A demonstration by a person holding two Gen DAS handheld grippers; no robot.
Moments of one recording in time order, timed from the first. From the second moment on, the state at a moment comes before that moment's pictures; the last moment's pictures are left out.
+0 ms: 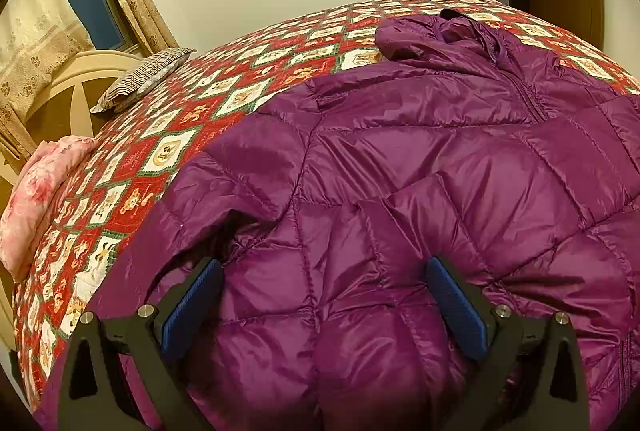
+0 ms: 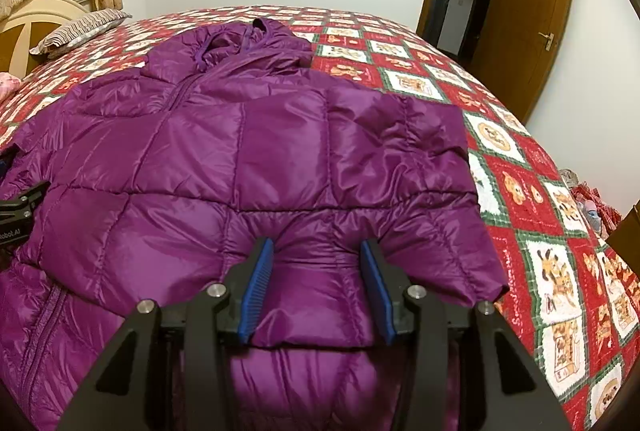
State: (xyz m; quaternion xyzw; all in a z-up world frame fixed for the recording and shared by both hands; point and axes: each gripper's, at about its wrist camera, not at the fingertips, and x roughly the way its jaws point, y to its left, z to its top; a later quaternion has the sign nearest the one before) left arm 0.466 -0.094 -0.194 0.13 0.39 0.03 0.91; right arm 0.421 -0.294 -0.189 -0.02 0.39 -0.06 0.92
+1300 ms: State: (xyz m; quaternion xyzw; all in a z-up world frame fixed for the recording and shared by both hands) left arm 0.285 0.187 -0.138 0.03 0.40 0.16 0.90; right arm 0.280 -0.294 -0.150 0.01 0.33 0.01 0.94
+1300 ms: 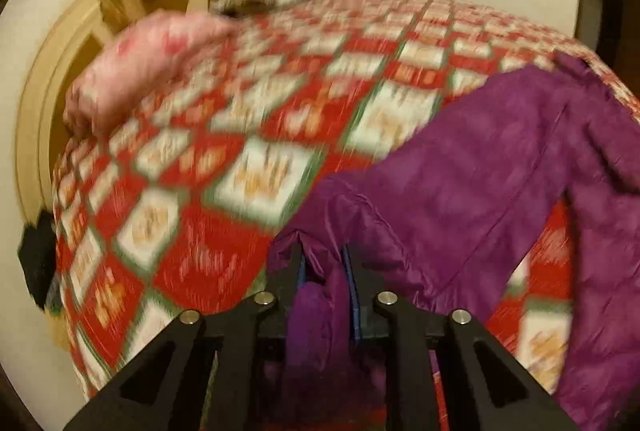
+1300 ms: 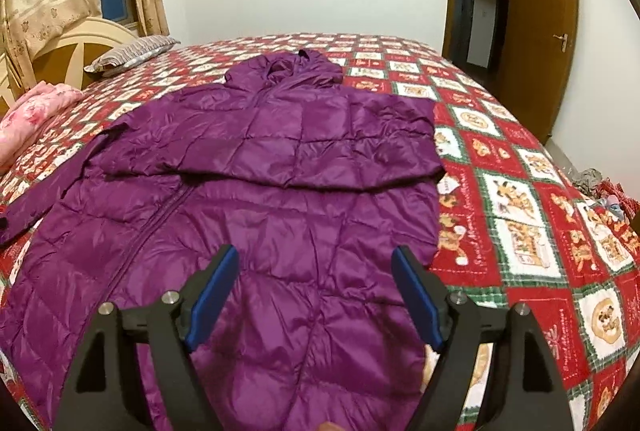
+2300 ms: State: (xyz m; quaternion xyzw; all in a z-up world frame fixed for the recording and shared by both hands) left arm 0.350 -0.205 -0.043 0.20 0.18 -0.06 0.96; right arm 0.265 -0.364 -0.162 0.08 0.33 -0.04 0.94
